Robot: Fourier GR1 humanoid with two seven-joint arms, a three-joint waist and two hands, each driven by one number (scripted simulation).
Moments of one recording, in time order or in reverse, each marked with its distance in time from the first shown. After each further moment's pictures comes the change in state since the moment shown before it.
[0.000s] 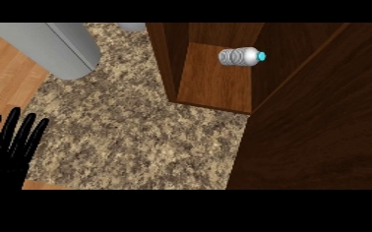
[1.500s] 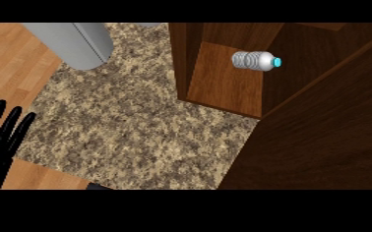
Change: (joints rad) left arm -0.024 0.076 0.065 0.038 0.049 -0.105 0.032; right arm -0.361 -0.103 -0.043 0.009 -0.024 0.122 0.116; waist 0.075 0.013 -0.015
